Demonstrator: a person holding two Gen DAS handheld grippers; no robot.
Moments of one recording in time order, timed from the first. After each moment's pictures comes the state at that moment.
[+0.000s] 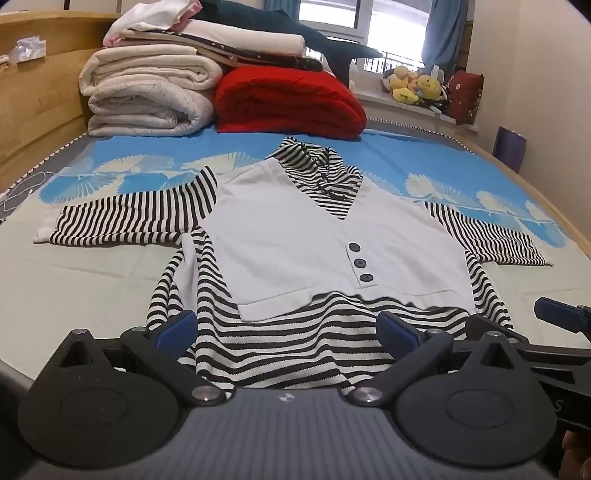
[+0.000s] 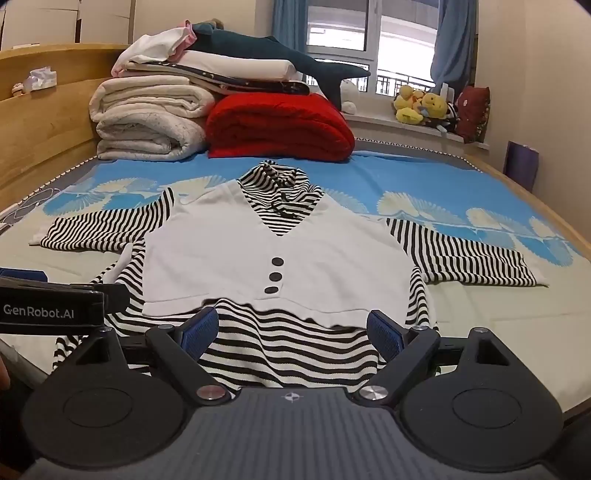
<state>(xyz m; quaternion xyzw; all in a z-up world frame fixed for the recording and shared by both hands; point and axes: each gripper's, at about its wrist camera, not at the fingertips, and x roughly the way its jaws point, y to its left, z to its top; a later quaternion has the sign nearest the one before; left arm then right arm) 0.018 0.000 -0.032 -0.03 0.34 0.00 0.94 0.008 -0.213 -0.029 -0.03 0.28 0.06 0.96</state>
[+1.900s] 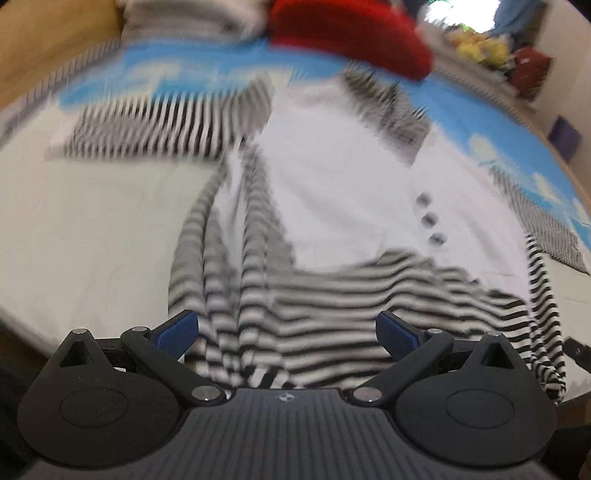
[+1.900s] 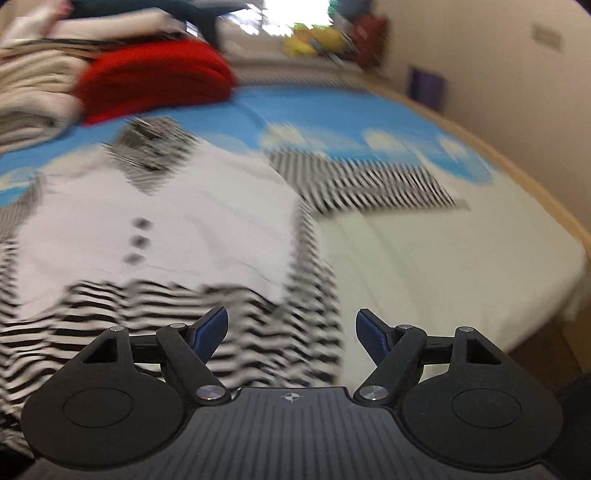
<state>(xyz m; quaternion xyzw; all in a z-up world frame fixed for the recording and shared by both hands) 0.080 0.058 -0.087 -0.11 0.48 0.06 0.87 0.059 -0.291 -0.082 0.05 0.40 -0.13 0.90</state>
